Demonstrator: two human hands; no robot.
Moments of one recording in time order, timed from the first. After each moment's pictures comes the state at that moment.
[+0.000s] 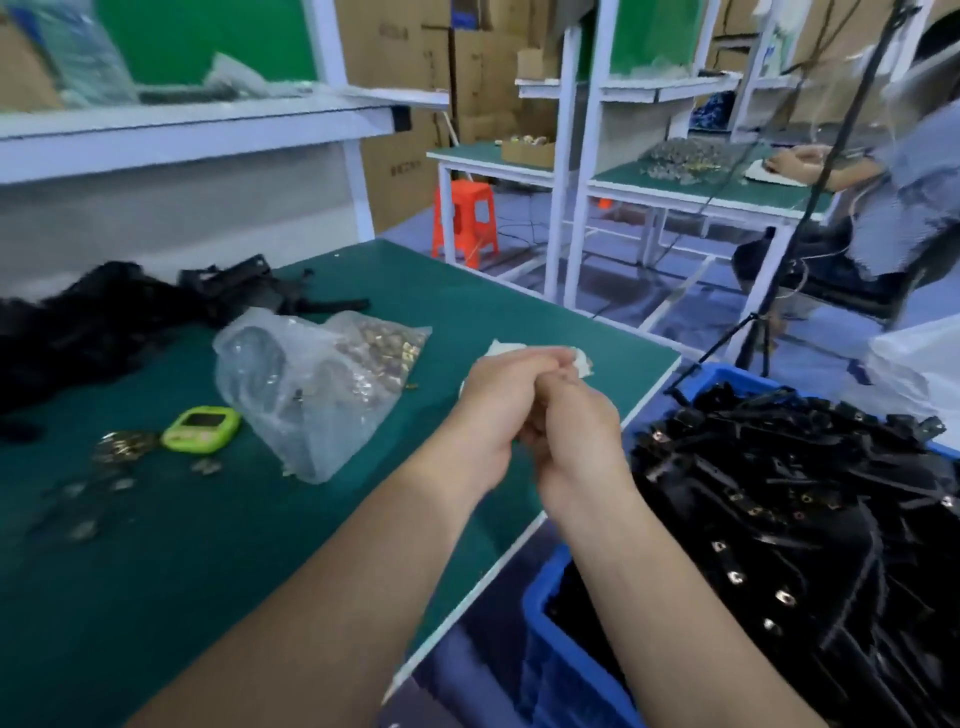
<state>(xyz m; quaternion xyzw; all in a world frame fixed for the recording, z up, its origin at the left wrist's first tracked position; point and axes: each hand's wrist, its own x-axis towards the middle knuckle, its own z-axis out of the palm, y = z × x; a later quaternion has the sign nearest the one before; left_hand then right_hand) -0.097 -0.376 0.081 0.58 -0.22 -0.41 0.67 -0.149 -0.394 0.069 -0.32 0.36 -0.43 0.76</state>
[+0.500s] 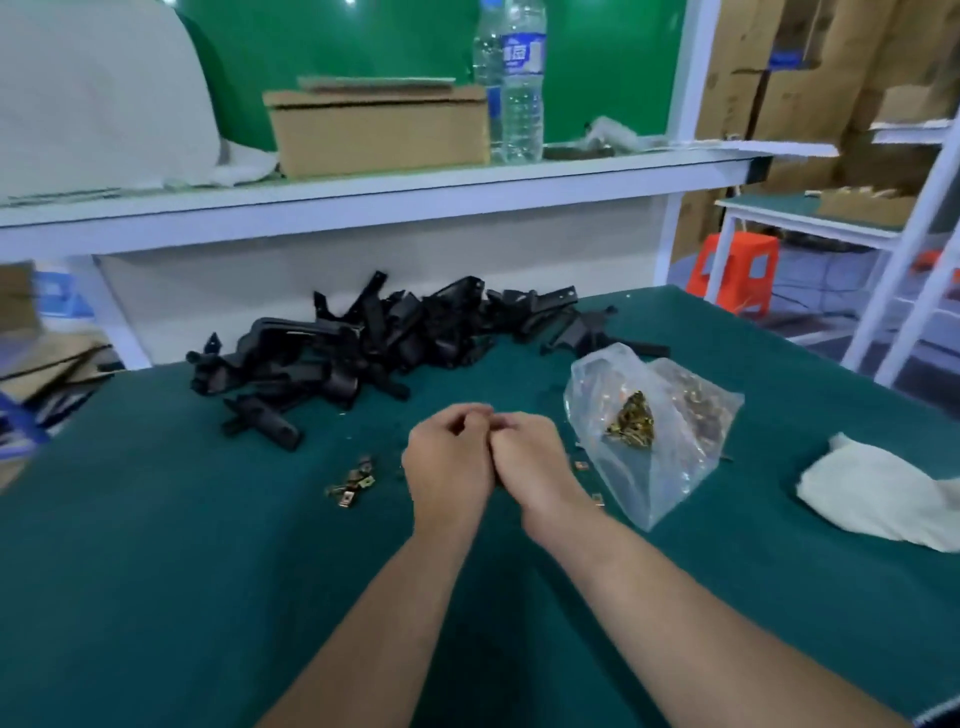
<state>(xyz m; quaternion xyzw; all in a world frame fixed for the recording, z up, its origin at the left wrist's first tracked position) 0.084 -0.134 0.047 0.77 0.01 0.08 0.63 0.065 -0.209 0.044 -0.72 0.17 -0.10 0.66</state>
